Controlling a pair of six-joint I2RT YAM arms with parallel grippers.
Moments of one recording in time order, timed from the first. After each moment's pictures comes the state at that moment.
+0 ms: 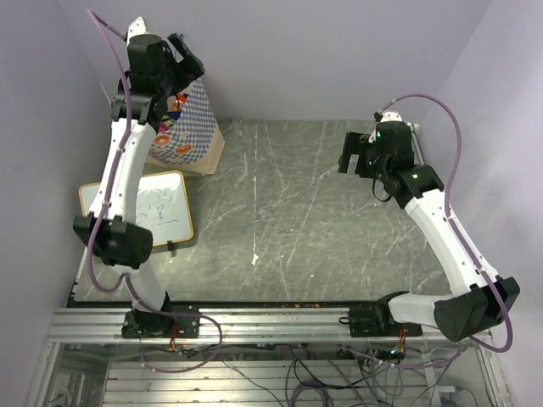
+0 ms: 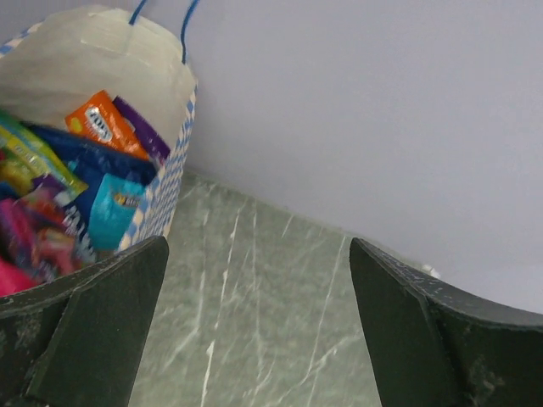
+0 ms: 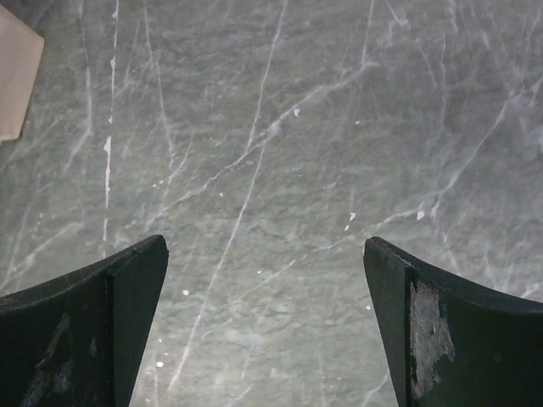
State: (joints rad) left arm -0.21 1.73 2.12 -0.63 -0.17 -0.61; right arm 0.32 1.26 1.32 -0.64 0.19 0.32
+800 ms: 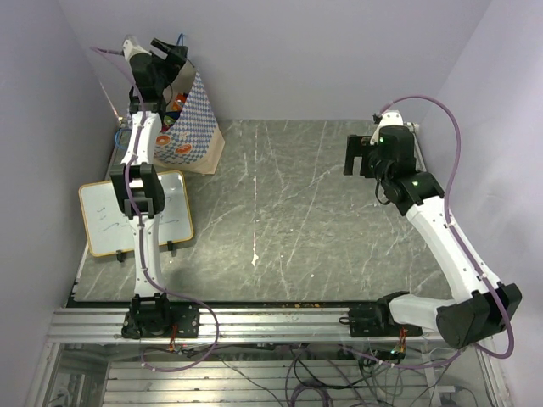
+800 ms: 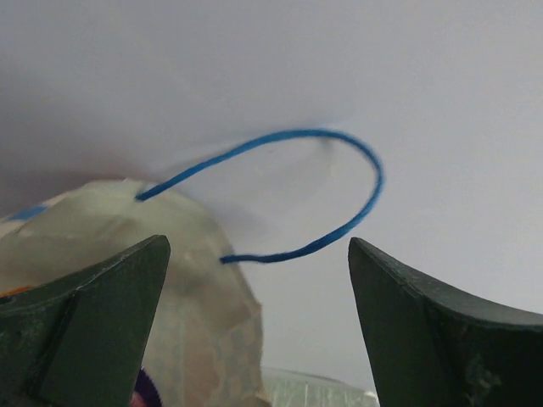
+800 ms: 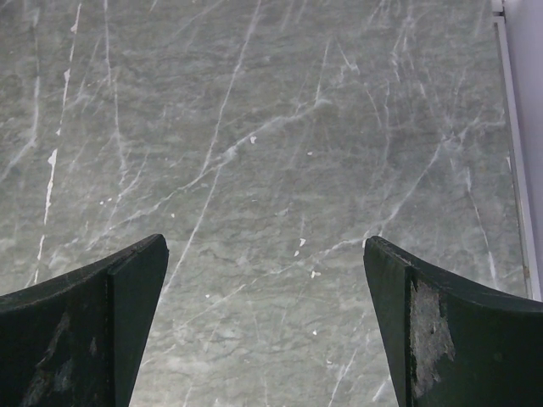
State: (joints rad) left arm 0.03 2.50 2.47 0.08 0.13 -0.91; right arm 0.31 1.21 1.25 -0.53 0.25 0.12
